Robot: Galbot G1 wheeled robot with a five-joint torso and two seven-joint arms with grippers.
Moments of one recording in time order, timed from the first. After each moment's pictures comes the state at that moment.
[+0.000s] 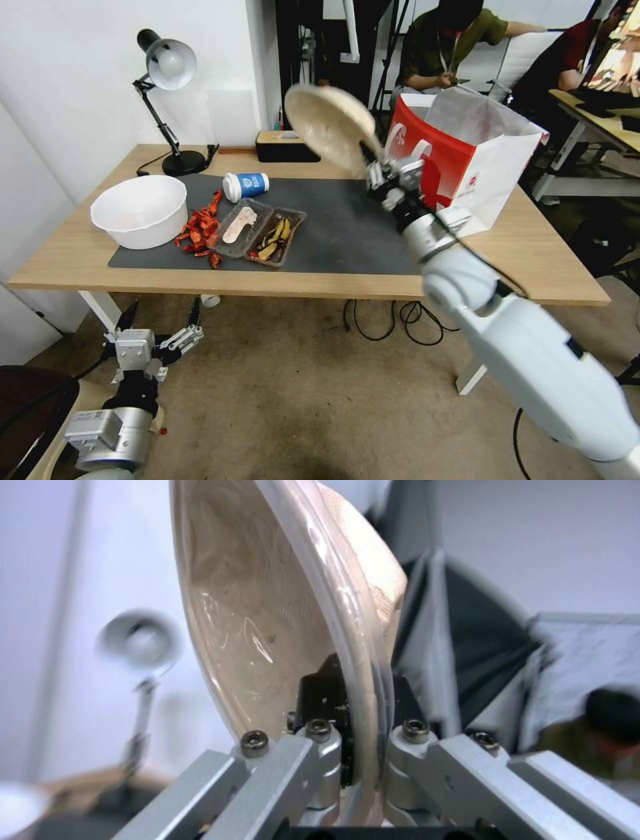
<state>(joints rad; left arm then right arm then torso) 1.84 -1.58 -0.77 -2.33 -0.11 0.01 0.10 -0.67 0.91 0.06 2.03 0.55 -0.01 0.25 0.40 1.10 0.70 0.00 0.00</state>
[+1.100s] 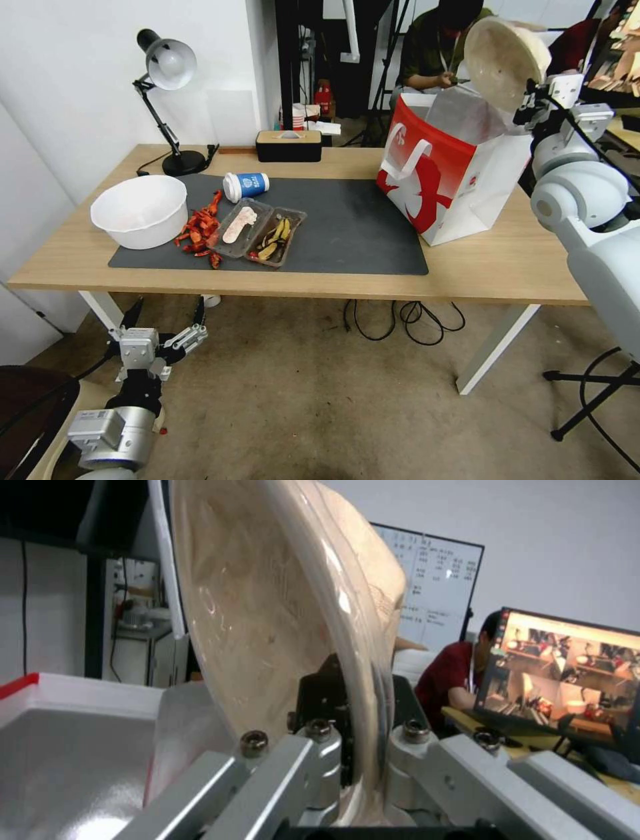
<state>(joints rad) 1.84 -1.56 -0.75 -2.33 -0.12 0.01 0.11 -0.48 0.76 0.20 1.74 0.68 -0.34 0.48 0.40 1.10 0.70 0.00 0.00</state>
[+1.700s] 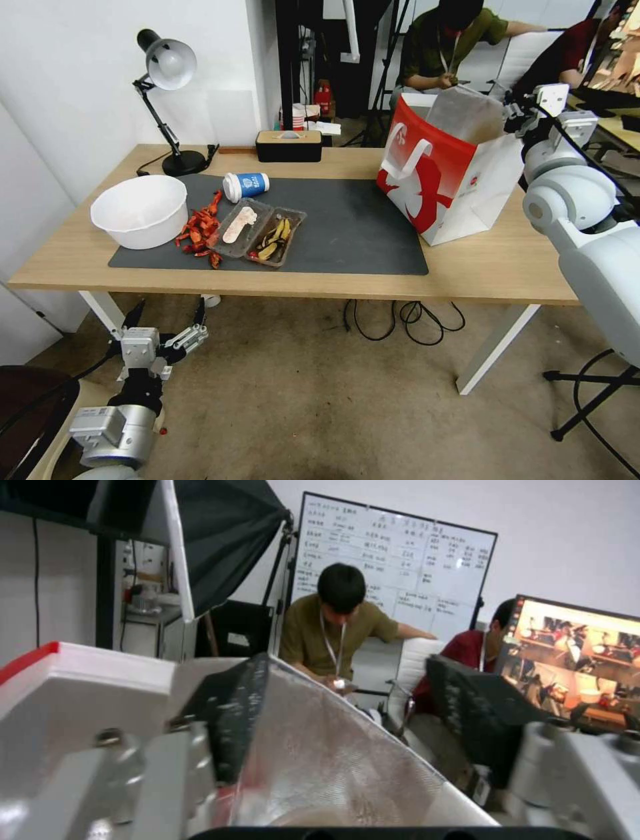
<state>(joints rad) 1.83 -1.56 -0.75 -2.33 -0.13 0.02 0.11 -0.49 0.77 0.19 1.73 0.68 -0.36 0.46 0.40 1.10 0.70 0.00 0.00</state>
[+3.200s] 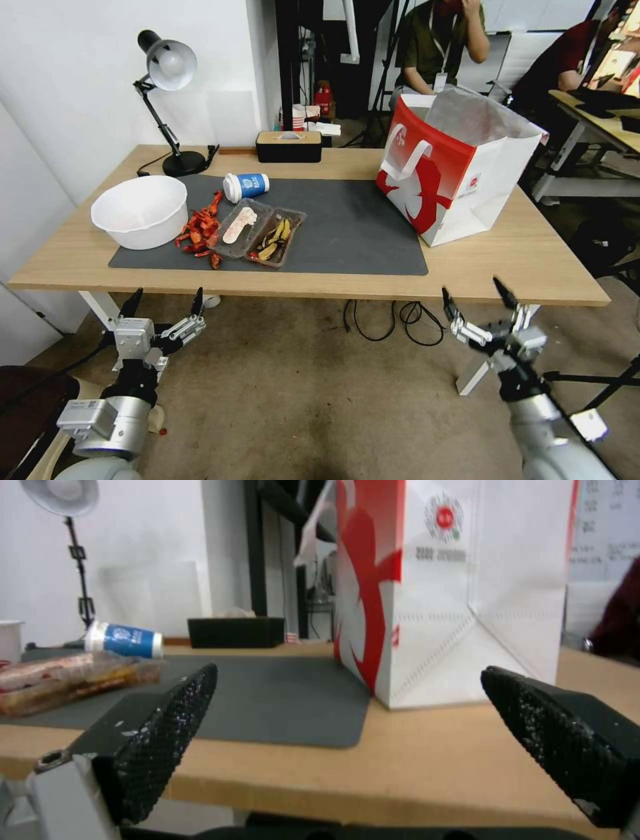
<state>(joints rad) 1.81 -1.49 -0.77 -2.35 -0.20 0.03 0.11 -1.76 1.10 0.56 2.00 0.44 0.53 -0.04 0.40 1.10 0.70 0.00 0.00</state>
